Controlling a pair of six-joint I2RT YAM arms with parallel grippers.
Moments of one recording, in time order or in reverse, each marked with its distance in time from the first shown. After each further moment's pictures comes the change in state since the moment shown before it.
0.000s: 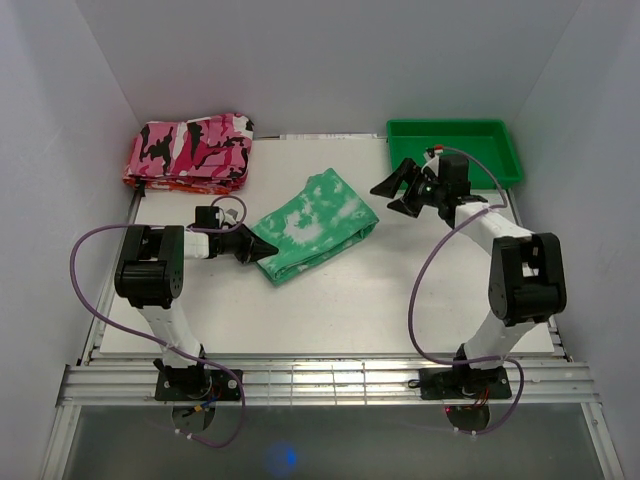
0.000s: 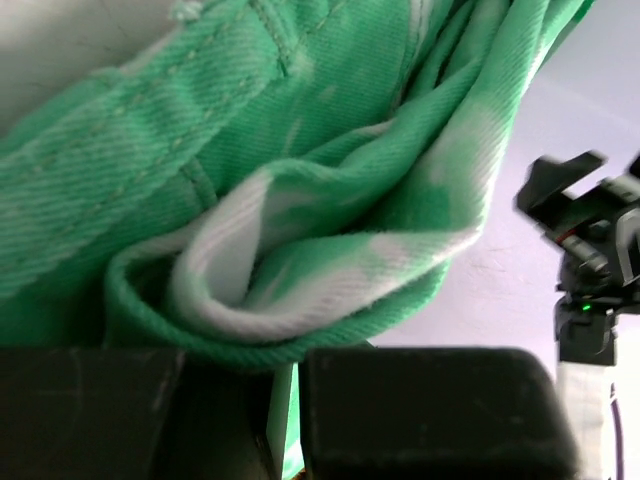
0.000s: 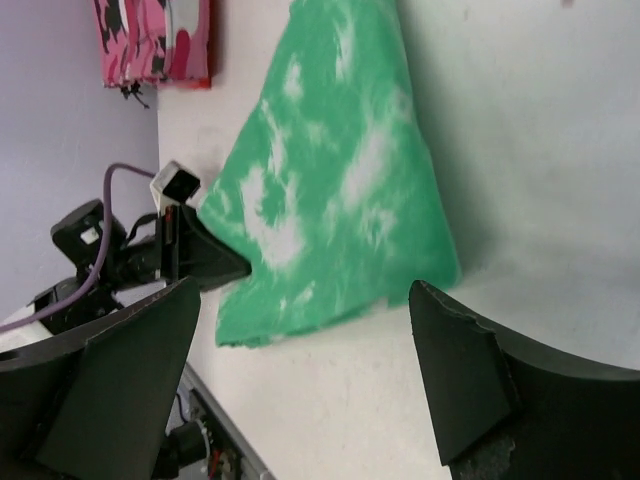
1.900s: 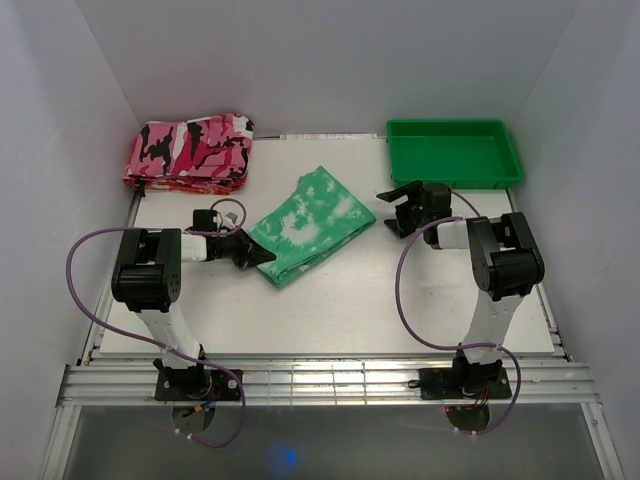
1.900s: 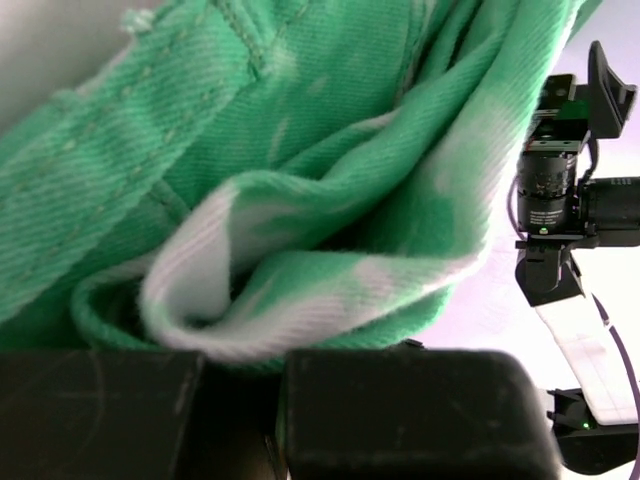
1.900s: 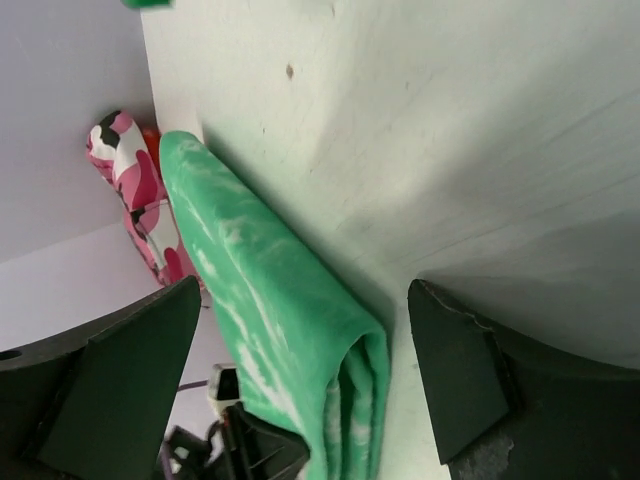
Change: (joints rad) left arm 0.019 -0.036 -0.055 -0.025 0.008 0.079; right arm 0.054 0.192 -0.209 0.384 0.366 0.645
